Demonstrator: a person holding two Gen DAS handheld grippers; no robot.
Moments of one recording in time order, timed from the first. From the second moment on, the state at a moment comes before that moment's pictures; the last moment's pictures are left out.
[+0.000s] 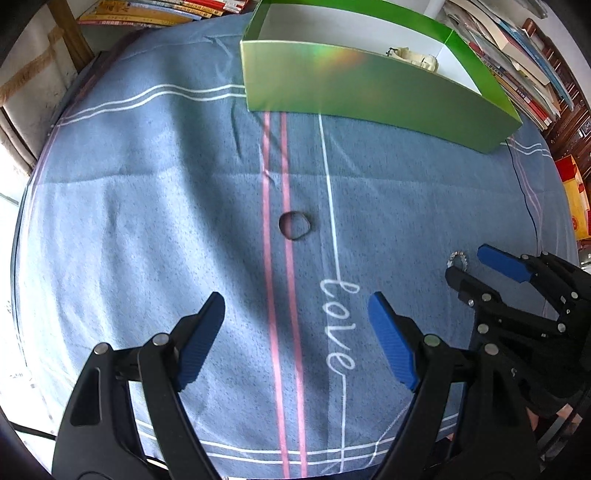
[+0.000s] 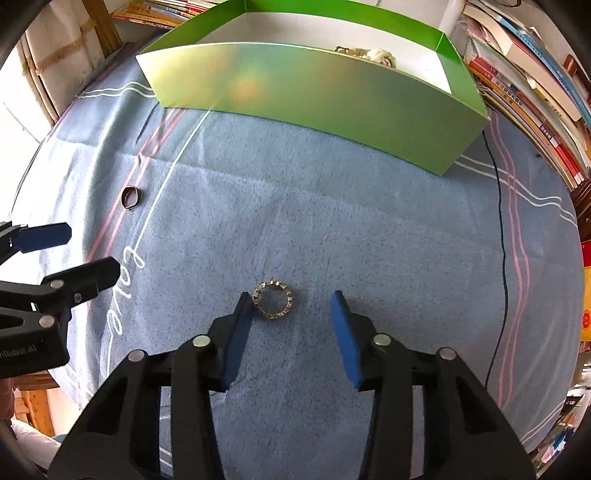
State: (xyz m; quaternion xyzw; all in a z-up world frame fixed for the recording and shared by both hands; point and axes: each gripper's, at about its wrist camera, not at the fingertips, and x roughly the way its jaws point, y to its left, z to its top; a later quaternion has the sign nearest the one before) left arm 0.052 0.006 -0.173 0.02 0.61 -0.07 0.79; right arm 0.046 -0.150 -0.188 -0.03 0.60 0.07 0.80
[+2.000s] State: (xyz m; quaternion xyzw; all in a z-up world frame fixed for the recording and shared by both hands) left arm 0.124 -0.011 -0.188 0.00 0.61 -0.06 0.79; right arm 0.043 -0.210 -0.194 0.02 0.61 0.00 0.79
